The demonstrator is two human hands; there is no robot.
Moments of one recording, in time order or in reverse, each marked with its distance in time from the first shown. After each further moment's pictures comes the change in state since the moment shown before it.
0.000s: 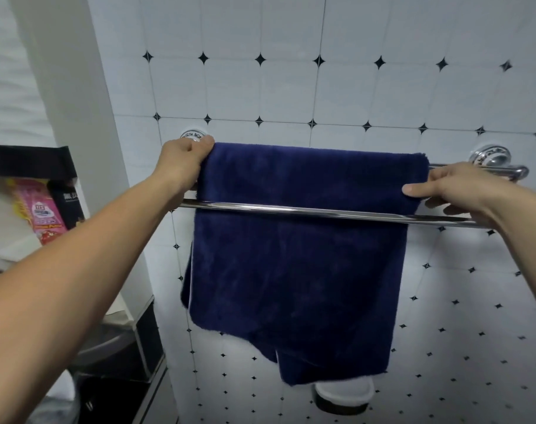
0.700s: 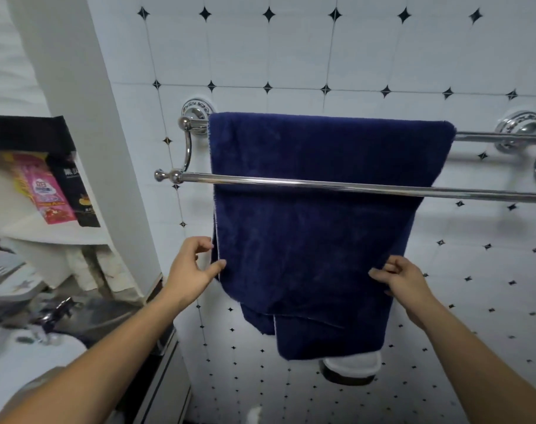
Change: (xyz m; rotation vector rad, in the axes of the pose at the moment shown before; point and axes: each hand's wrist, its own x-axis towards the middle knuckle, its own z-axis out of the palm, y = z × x) left_hand -0.108 -0.211 -0.004 0.228 -0.129 0.002; right_hand -0.031 0.167 0.170 0.477 0.006 0.156
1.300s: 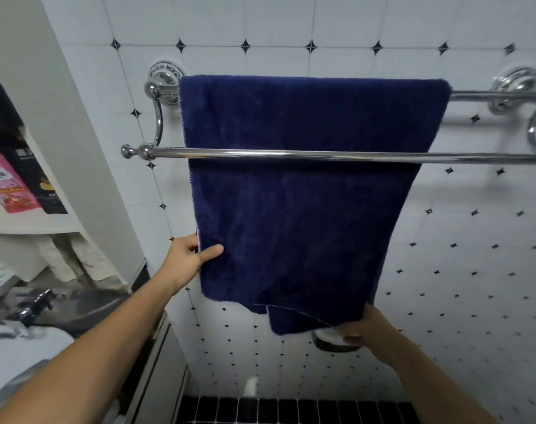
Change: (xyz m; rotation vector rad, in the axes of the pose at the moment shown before) left_hand 0.014 -0.022 0.019 -0.303 -0.211 -0.180; right_hand -0.055 0.108 0.033 0.025 -0.290 0.400
